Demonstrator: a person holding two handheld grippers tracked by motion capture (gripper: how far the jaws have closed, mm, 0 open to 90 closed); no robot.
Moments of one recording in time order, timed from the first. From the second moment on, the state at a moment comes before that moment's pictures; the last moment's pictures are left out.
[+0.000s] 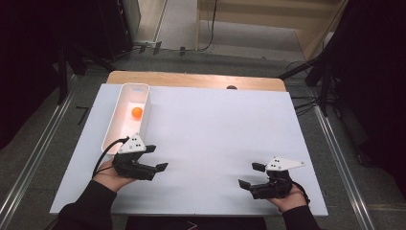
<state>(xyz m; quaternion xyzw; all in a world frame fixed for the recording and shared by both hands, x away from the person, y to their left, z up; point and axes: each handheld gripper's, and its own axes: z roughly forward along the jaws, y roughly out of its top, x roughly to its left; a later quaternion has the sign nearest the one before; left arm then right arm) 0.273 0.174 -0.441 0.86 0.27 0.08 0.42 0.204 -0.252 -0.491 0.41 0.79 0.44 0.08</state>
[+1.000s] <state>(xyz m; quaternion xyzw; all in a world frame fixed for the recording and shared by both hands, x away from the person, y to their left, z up) 0.259 0.171 -0.466 0.88 0.24 0.07 0.41 0.205 -0.253 -0.492 0.41 0.79 0.44 0.08</state>
